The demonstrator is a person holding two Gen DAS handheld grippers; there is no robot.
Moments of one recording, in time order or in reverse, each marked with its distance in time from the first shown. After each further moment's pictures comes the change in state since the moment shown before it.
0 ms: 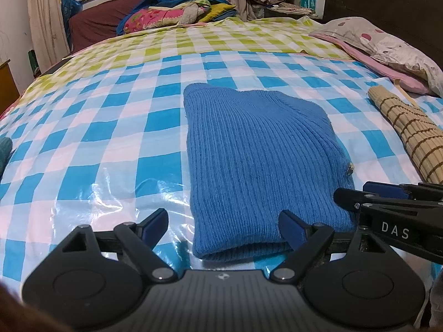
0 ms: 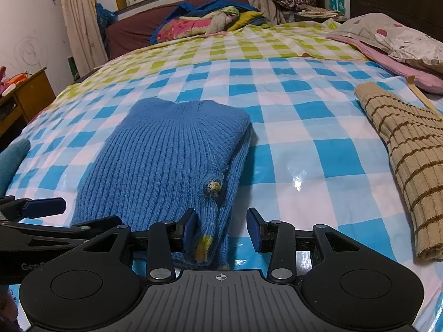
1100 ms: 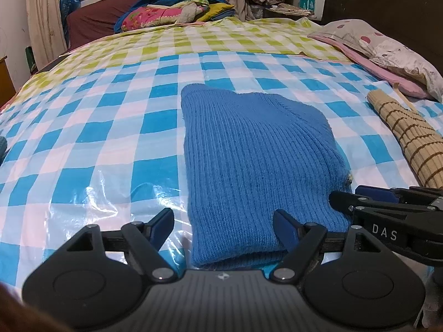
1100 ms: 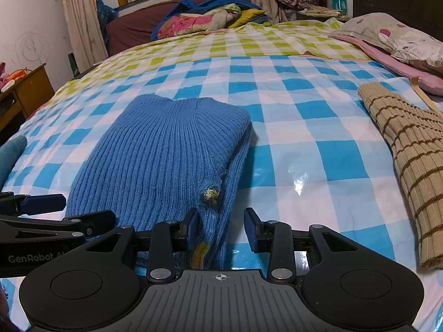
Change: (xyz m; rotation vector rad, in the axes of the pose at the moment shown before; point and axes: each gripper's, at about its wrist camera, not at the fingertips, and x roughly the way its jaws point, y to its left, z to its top) left arm 0.004 -0.001 0.006 -0.012 0.002 -0.020; right arm 0.012 -0.004 0.004 -0.012 0.011 0.004
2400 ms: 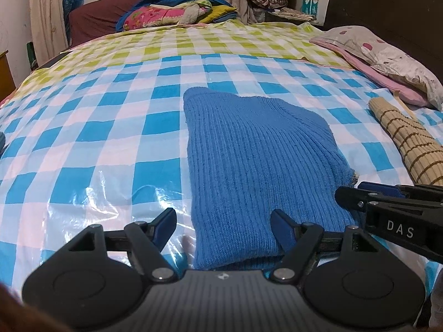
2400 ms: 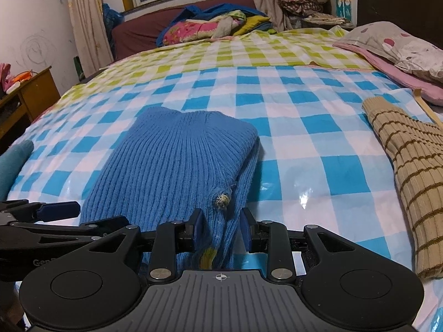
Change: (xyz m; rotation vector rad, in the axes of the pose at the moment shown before) left arm 0.002 0.005 0.001 -0.026 -0.010 -0.013; right arm -0.013 0.008 0.010 -0.013 -0.026 0.012
